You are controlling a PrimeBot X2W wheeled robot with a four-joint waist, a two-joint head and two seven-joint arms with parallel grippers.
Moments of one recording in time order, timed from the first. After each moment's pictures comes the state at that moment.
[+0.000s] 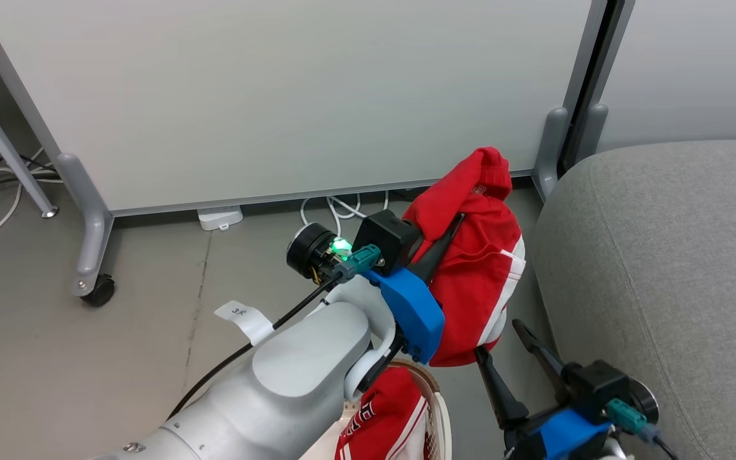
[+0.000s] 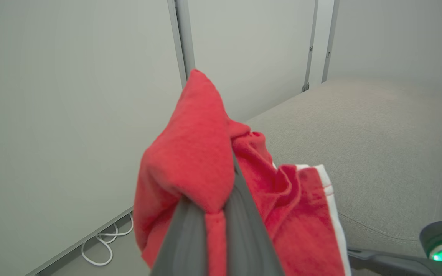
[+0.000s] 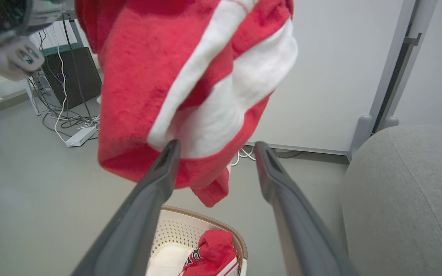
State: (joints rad) left arm -0.84 0.05 -1.19 0.70 -0.86 0.02 -0.25; right arm -0.08 -0.05 0.24 0.30 0.13 0.13 -0.21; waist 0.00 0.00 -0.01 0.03
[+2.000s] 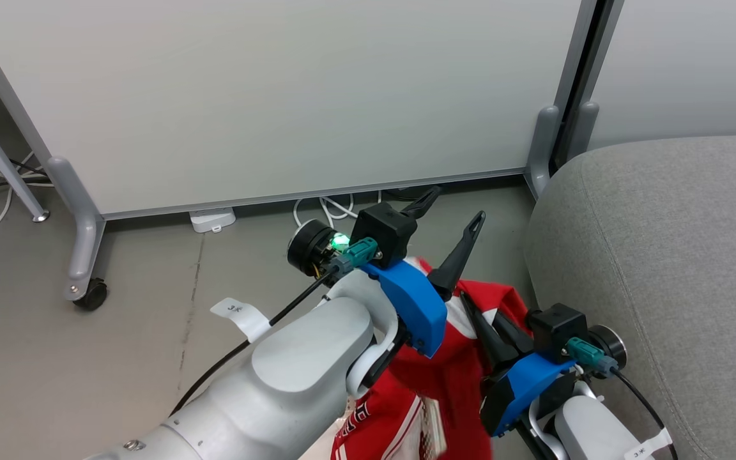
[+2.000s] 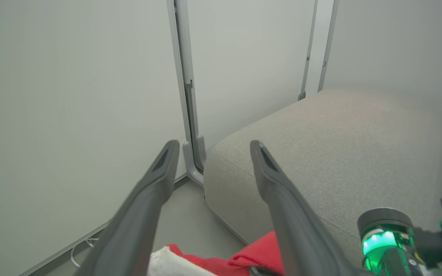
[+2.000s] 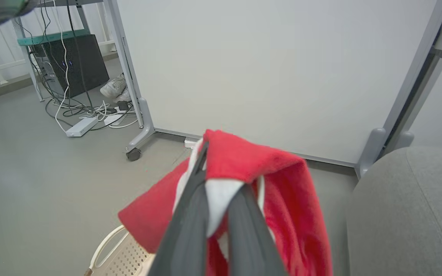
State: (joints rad) left arm -0.86 0.05 -1.20 0.68 -0.91 0.04 -0.26; right arm -0.34 -0.05 0.34 0.56 0.18 0.13 -0.22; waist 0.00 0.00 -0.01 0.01
